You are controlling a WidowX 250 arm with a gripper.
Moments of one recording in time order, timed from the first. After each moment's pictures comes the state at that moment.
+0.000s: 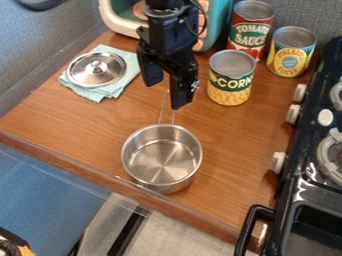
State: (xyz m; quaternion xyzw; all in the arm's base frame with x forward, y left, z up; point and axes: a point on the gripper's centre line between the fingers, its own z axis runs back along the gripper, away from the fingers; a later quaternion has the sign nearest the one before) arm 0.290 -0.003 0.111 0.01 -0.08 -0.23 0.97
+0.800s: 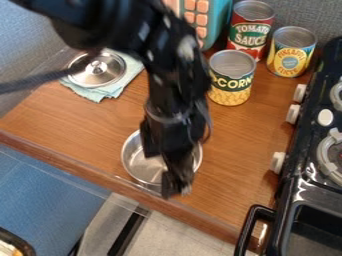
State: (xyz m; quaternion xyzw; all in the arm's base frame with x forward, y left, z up) arm 0.223 -0.041 0.051 0.06 -0.05 -0.34 0.94
